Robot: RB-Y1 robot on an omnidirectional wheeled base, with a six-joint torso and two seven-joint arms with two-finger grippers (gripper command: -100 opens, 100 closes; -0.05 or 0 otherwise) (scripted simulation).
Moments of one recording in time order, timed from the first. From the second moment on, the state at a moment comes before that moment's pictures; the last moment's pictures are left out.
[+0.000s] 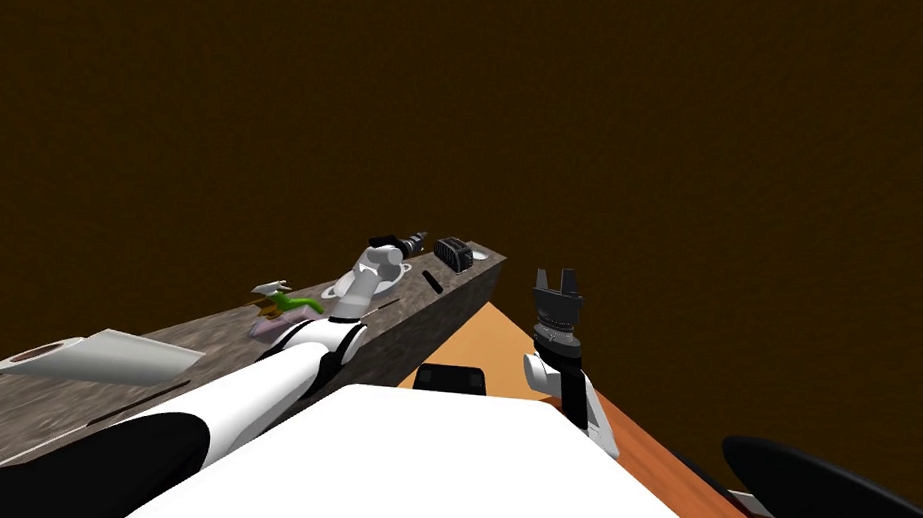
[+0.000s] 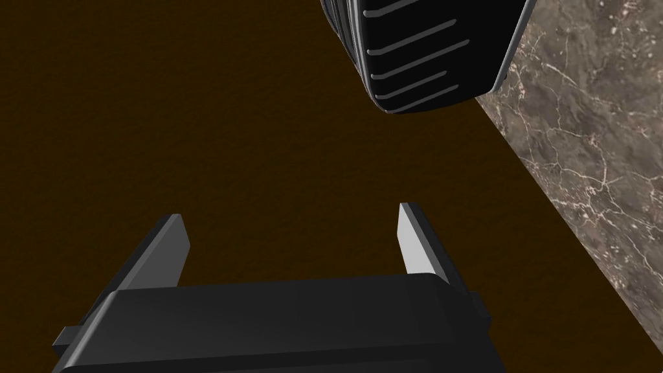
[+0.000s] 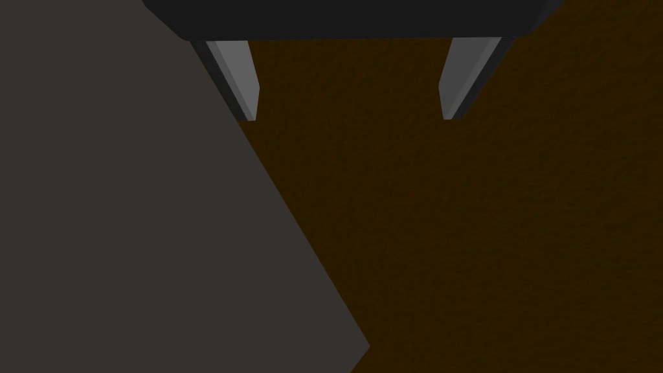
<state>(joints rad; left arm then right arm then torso) -0.60 0.43 0.08 -1.52 0.60 0.72 -0.45 0.46 -0.04 -0.02 -2.27 0.09 -0.64 -0.14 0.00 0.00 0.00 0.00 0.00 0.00</state>
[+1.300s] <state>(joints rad) -0.59 0.42 0.10 -1.52 0.61 0.83 -0.52 0.46 -0.04 -0.02 -2.27 0.09 -0.64 -0.14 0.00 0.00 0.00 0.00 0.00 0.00</state>
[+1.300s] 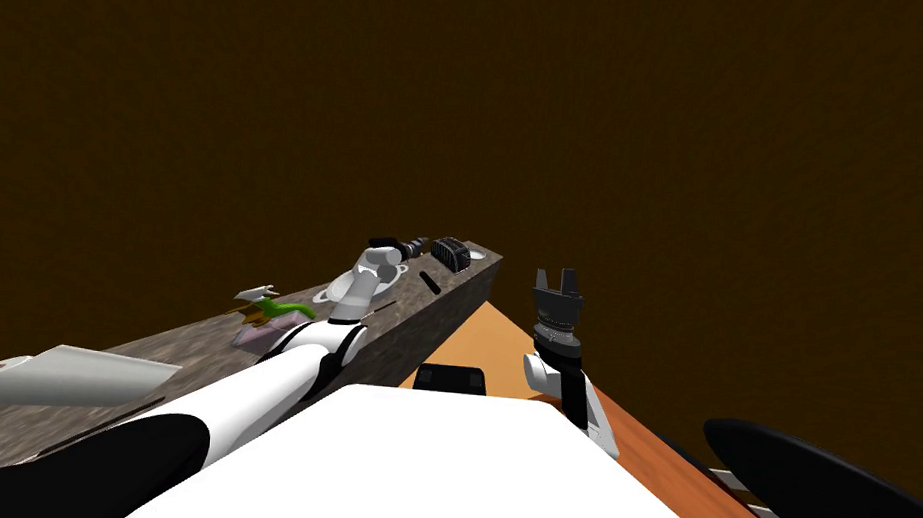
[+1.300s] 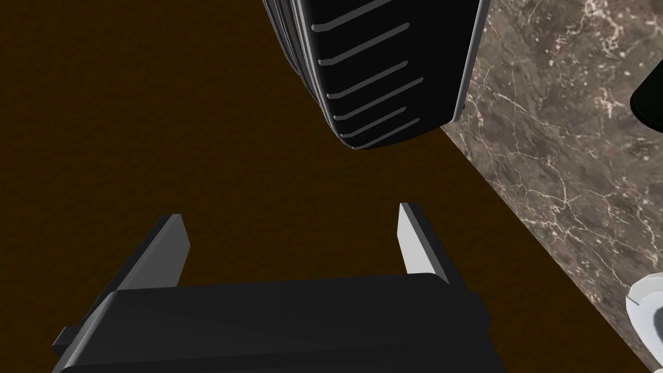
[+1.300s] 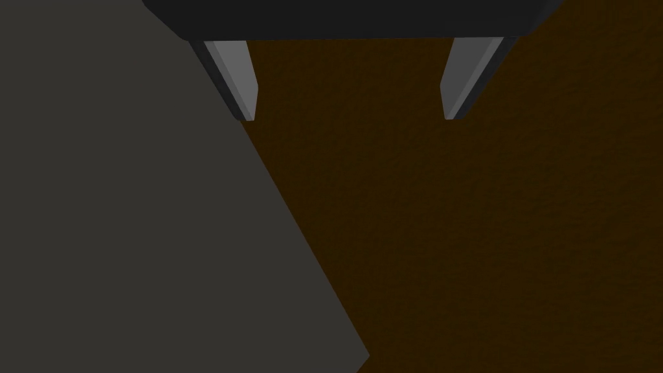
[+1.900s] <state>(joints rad) -0.59 0.41 0.11 -1.53 0.61 0.87 -0.54 0.46 -0.04 -0.02 -2.27 0.09 -0.64 -0.14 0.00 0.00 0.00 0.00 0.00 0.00</state>
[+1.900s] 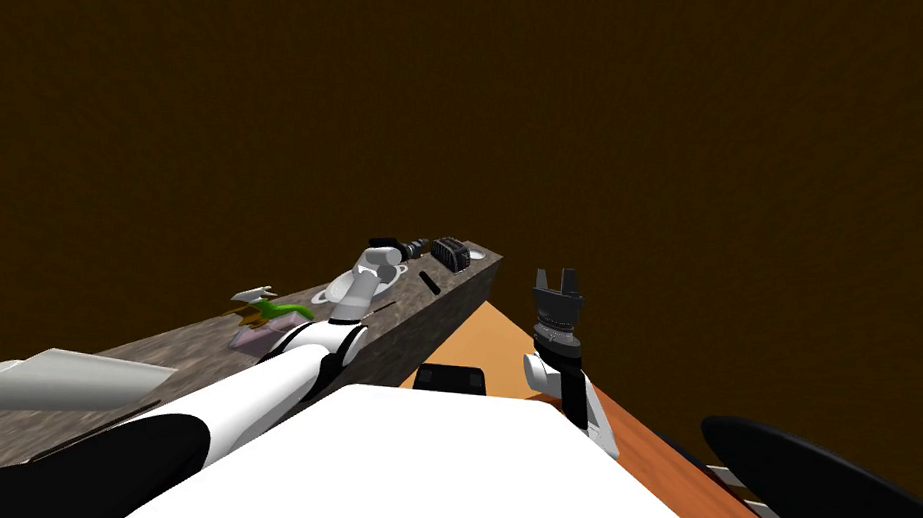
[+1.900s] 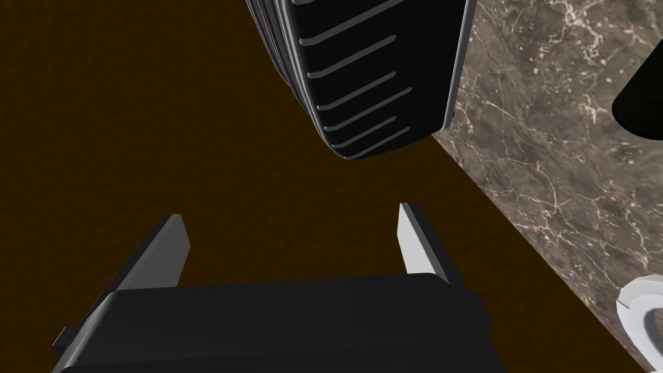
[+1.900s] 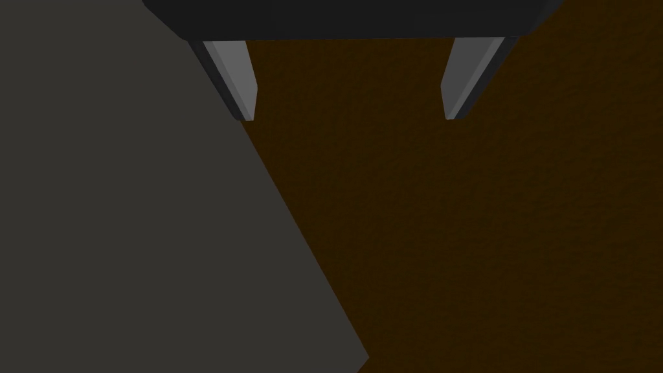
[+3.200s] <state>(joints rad) -0.57 0.39 0.13 -1.52 0.62 1.00 -0.62 0.46 -0.04 -0.02 -2.27 0.09 -0.64 -0.14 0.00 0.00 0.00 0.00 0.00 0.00</state>
